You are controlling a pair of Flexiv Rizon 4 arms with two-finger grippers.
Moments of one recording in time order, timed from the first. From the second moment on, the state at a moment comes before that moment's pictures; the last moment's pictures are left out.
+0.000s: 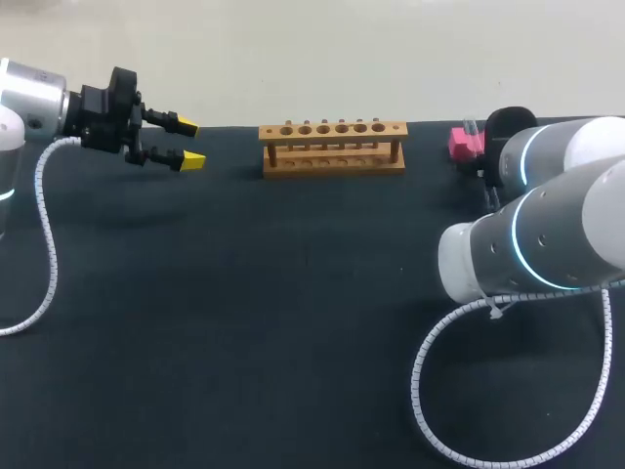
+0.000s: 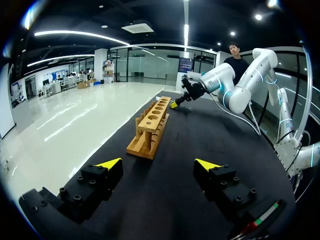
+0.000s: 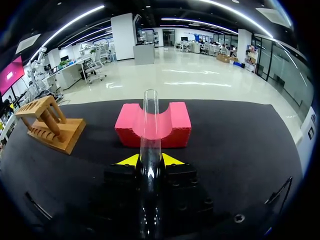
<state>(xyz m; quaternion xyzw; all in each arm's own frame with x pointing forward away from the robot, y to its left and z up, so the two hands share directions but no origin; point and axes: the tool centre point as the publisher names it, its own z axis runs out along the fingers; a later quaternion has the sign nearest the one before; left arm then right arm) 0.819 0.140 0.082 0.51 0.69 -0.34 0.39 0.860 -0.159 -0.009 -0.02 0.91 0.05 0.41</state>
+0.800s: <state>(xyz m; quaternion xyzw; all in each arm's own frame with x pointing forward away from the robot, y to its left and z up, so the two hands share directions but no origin) 0.819 0.140 0.082 0.51 0.69 -0.34 0.39 0.854 -0.156 0.033 0.04 0.90 0.06 0.43</state>
